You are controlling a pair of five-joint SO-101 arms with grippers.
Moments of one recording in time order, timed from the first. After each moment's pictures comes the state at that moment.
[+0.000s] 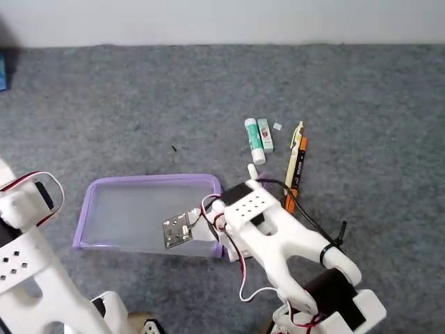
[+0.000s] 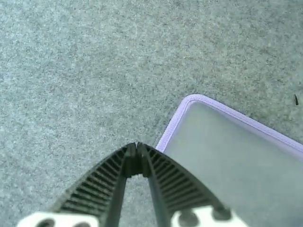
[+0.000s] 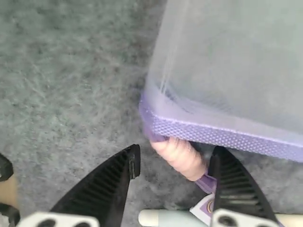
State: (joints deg) left arm -36.7 -41.2 18.9 94.6 7.5; right arm -36.8 -6.4 41.1 66.1 68.1
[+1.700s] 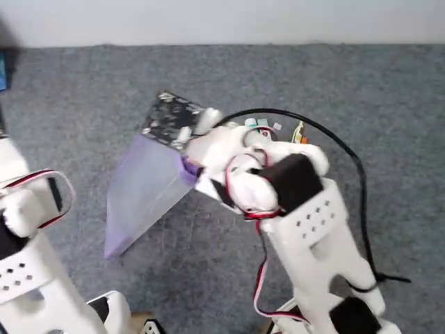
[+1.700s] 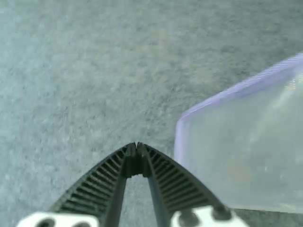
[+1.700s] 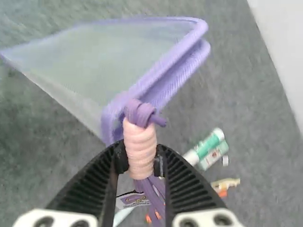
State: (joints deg) left arm -26.5 -41.8 9.2 99.4 1.0; right arm -39.7 -18.5 -14.9 92.4 32.2
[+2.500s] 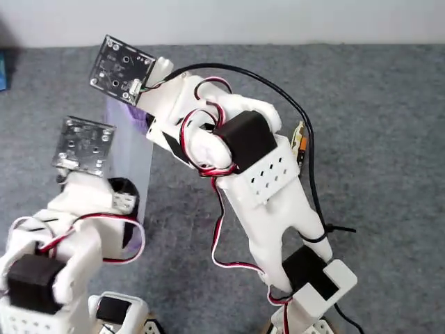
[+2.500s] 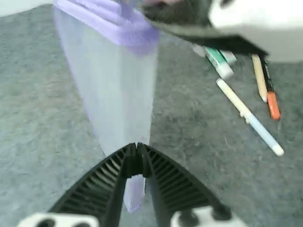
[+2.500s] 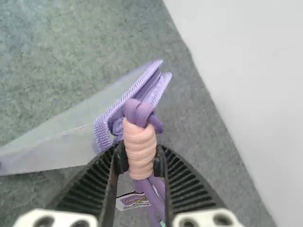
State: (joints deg) left arm 8.4 -56.3 20.0 96.9 4.7; right arm -41.2 6.7 -50.9 87.8 32.0
